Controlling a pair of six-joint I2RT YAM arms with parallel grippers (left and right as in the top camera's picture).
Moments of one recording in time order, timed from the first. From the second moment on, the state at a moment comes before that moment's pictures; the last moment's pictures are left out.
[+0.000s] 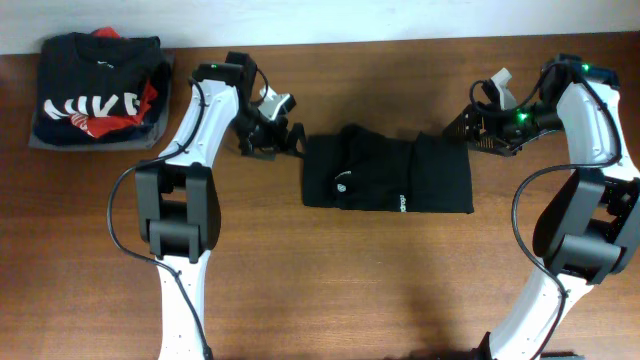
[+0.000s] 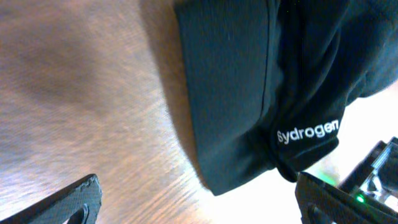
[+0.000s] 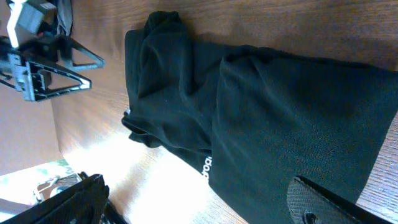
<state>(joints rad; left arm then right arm) -0.18 2.43 2.12 -1.29 0.59 0.16 -0.30 2.15 1.87 -1.35 -0.78 -0.34</state>
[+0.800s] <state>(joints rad) -0.18 2.43 1.90 -1.10 0.91 0.20 -0.30 2.15 1.87 -1.35 -0.78 -0.34</state>
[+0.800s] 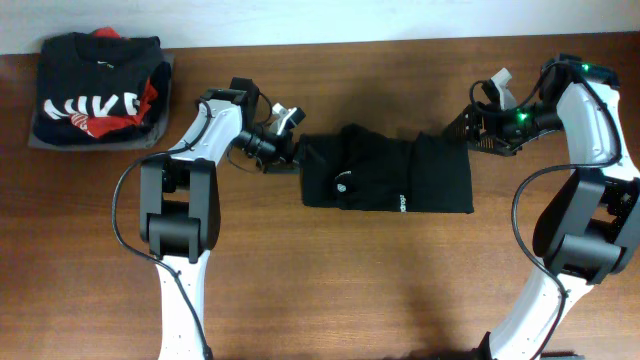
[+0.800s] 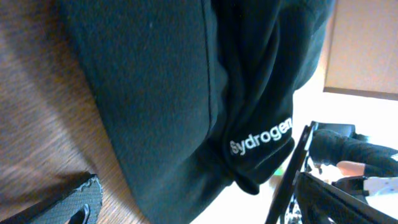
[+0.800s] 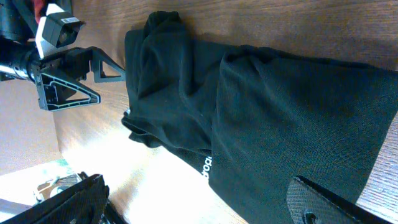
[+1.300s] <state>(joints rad) -0.26 2.45 1.90 -0.97 0.99 0.05 -0.30 2.15 1.87 -1.35 -0.78 -0.33</state>
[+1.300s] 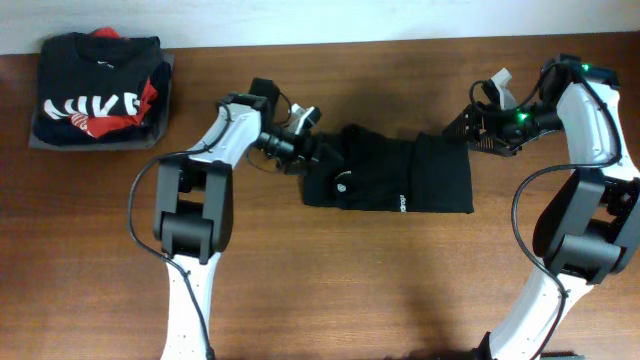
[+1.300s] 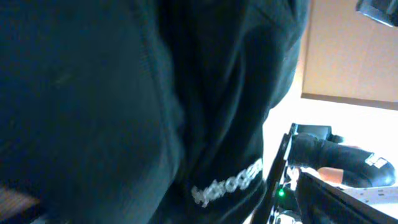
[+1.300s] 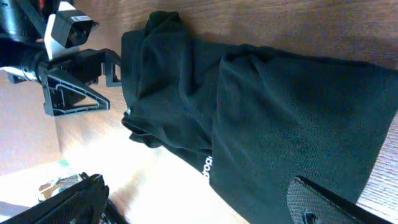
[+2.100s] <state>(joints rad) -0.36 2.46 1.90 -0.85 0.96 0.00 -0.14 2.15 1.87 -1.24 -0.67 -0.17</state>
